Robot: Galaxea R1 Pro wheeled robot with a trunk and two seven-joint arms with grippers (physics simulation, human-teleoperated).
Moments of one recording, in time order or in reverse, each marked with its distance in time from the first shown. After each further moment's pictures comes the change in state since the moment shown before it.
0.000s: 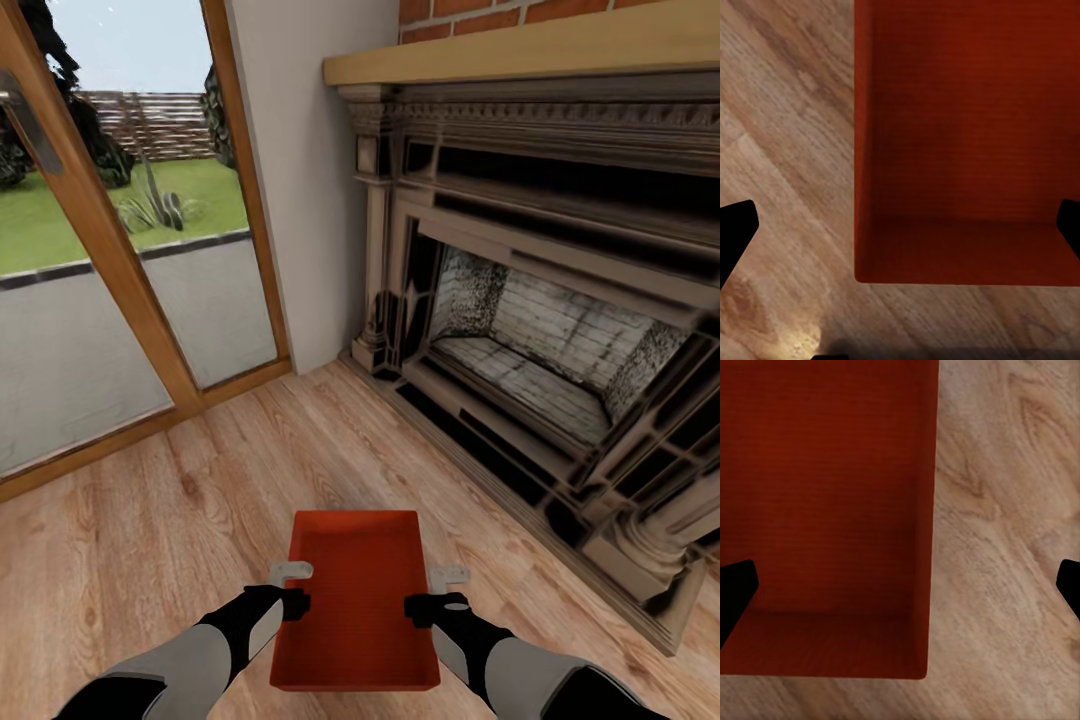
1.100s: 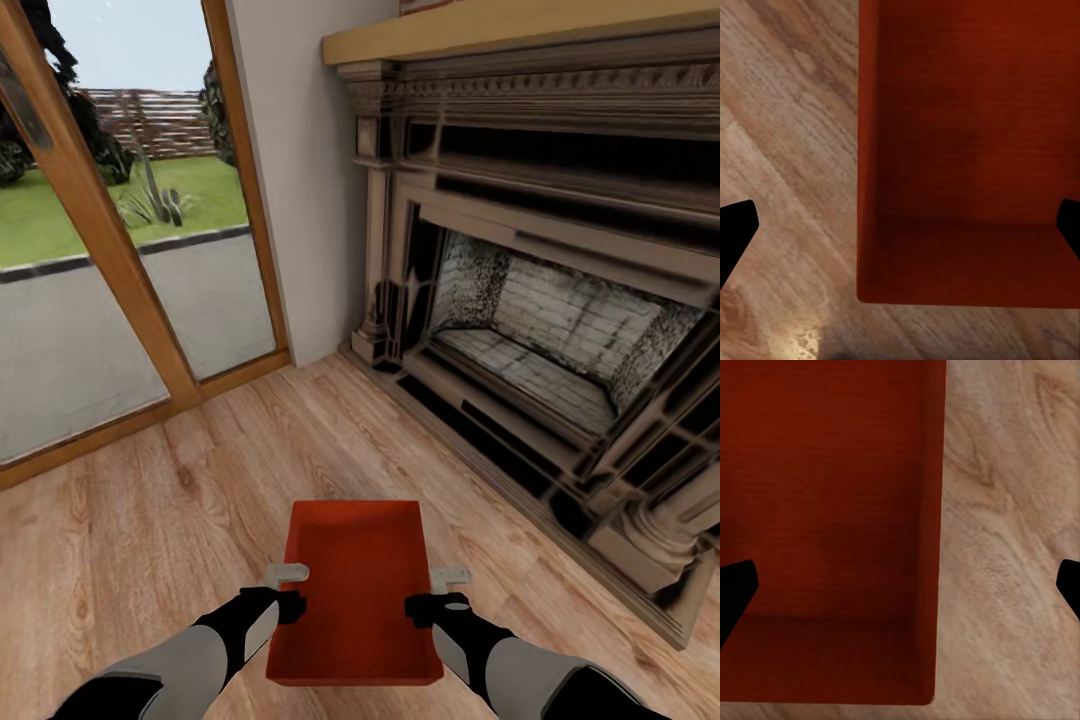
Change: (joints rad) left arm 0.000 0.012 0.001 0.011 0.004 -0.002 0.000; right arm 0.000 -0.002 -0.001 0.000 -0.001 0.001 0.000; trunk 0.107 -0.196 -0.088
